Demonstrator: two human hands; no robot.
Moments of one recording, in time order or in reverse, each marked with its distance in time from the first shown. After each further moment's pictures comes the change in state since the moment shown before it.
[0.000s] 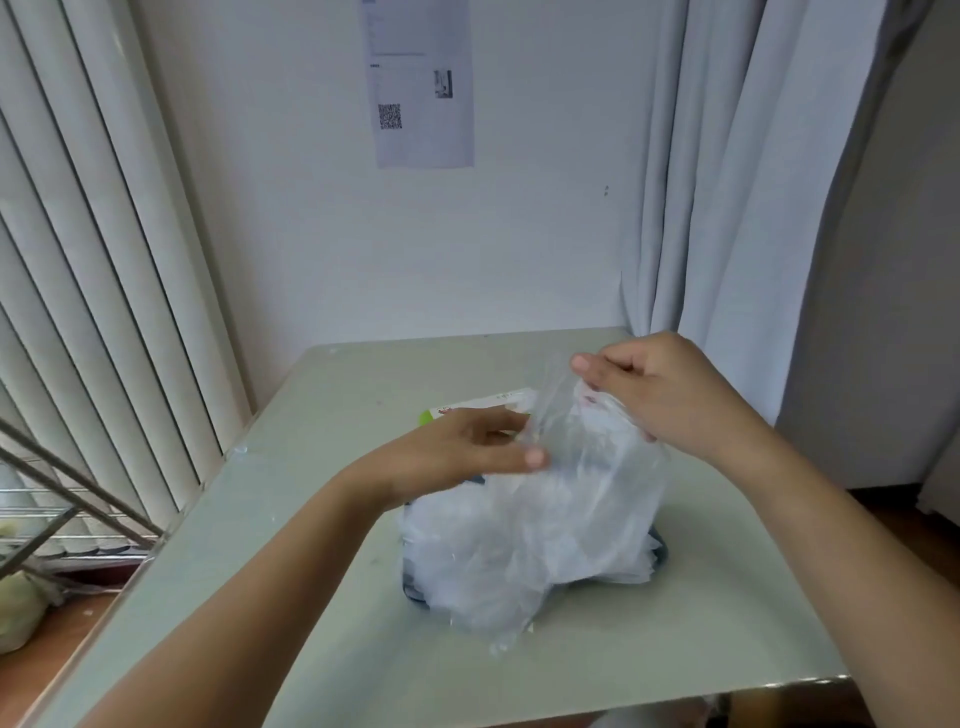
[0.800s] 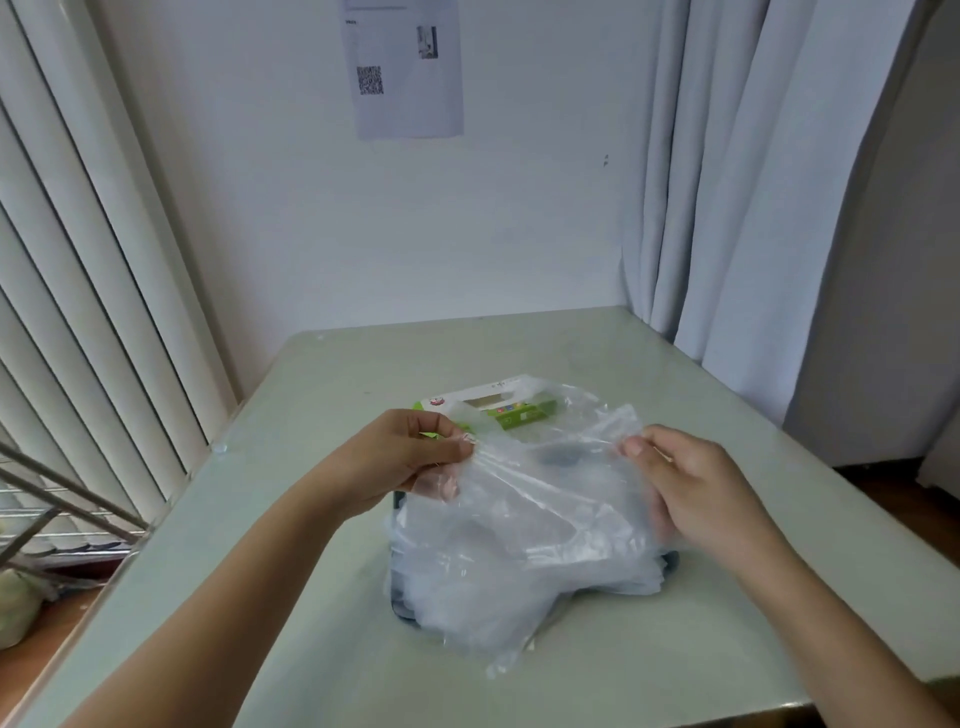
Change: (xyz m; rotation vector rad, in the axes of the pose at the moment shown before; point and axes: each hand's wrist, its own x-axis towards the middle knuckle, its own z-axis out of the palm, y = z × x) left_hand 0.018 -0.040 -0.022 -0.360 0.268 -0.183; right_hand -0.039 0.084 0.036 0.180 0.040 0.260
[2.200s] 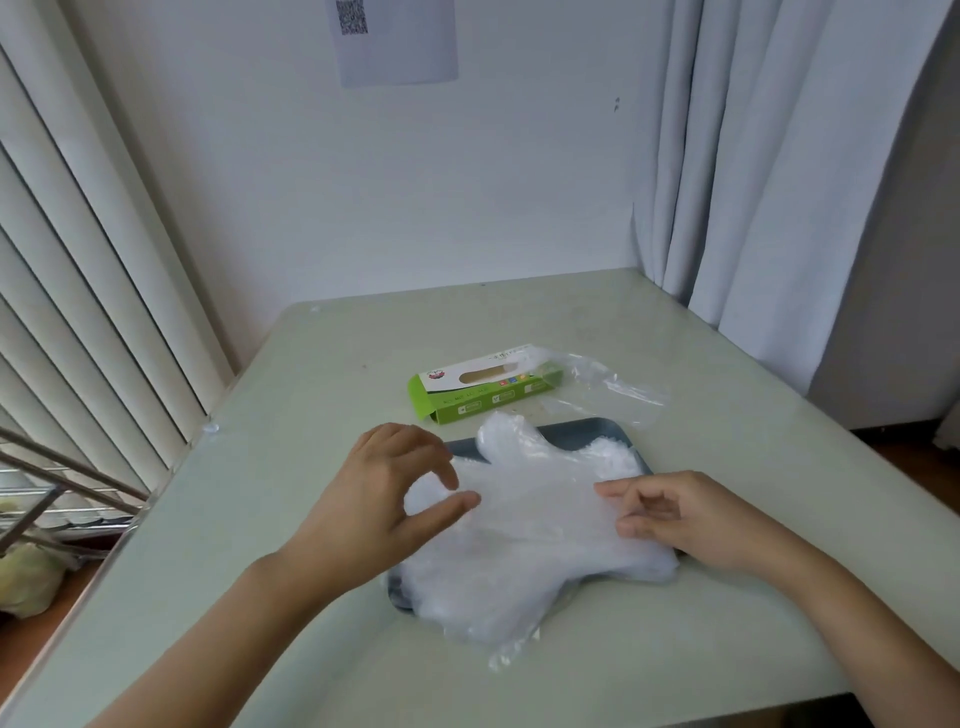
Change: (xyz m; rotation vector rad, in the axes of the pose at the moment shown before) left_hand -0.011 -0.063 -0.001 0.947 0.290 0.709; right_hand 0.018 0.083 0.007 0.023 -0.488 0.102
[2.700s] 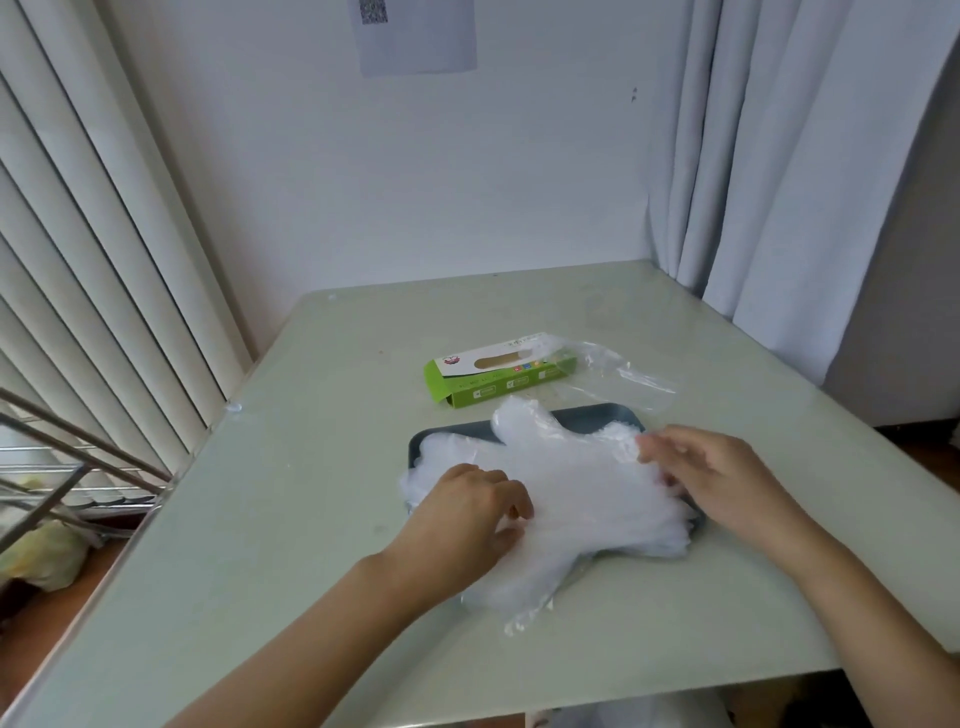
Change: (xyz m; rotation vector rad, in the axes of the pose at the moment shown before) left_hand -0.002 0.037 0.048 0.090 -0.300 -0.056; right_hand -0.005 -0.015 0.000 -0.121 0.378 -0.038
